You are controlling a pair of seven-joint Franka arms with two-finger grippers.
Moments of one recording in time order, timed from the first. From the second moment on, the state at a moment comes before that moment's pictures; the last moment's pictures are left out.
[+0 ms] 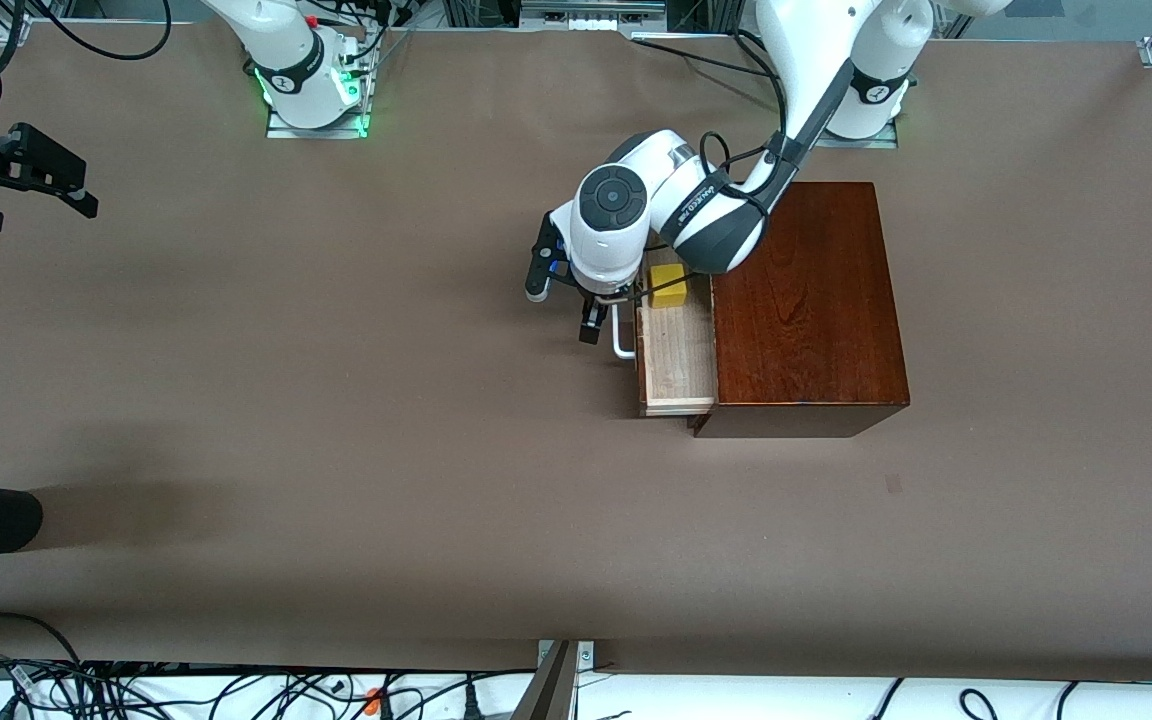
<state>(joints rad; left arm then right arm) -0.62 0.60 -0.17 -1.58 0.01 2.13 1.01 0.04 -0.01 -0.03 -1.51 0.04 1.53 -0.15</state>
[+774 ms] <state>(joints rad) -0.61 0.60 -0.10 -1.56 0.05 1.98 1.01 0.03 0.01 -0.03 -1.50 0.03 1.53 -0.15</state>
